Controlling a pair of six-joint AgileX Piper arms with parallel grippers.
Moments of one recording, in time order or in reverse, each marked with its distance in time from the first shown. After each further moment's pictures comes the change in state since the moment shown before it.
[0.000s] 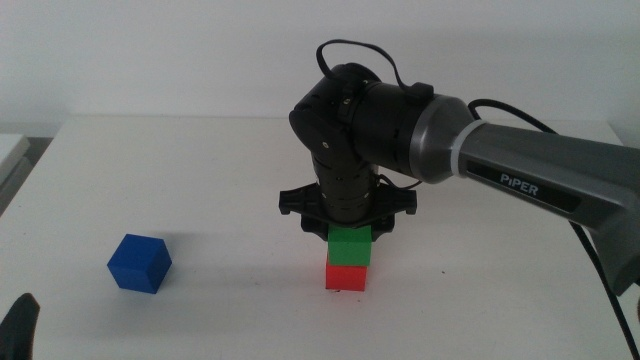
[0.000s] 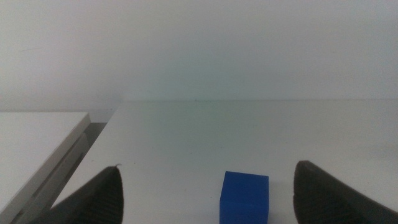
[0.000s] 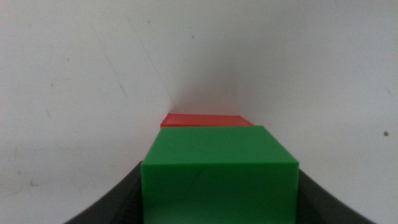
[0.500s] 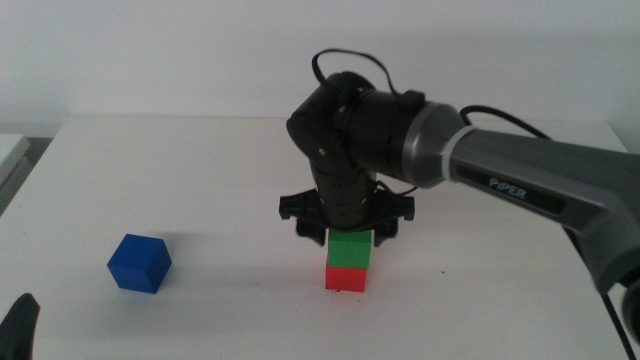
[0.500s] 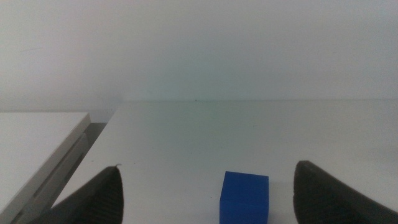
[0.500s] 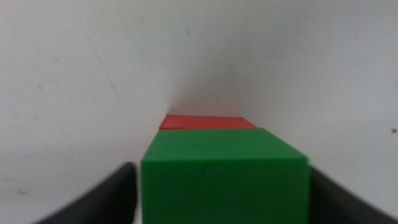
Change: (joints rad) left arm 0.000 0.000 0.000 0.000 0.000 0.000; right arm 0.000 0.025 0.000 -0.002 0.000 0.022
